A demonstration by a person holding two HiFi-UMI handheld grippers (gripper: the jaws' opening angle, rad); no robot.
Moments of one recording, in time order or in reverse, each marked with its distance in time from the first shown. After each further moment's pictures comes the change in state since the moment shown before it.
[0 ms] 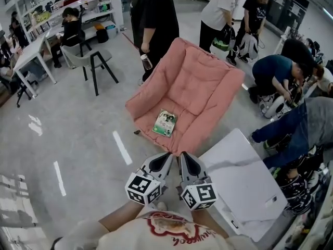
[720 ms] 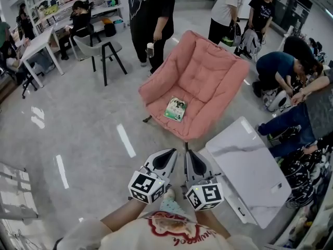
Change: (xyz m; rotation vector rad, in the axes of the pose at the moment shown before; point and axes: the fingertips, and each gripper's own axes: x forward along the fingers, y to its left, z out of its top) left arm -0.133 -0.030 -0.016 0.041 -0.041 0.001; right arm -0.083 0.109 -0.025 -0.016 -0.023 -0.001
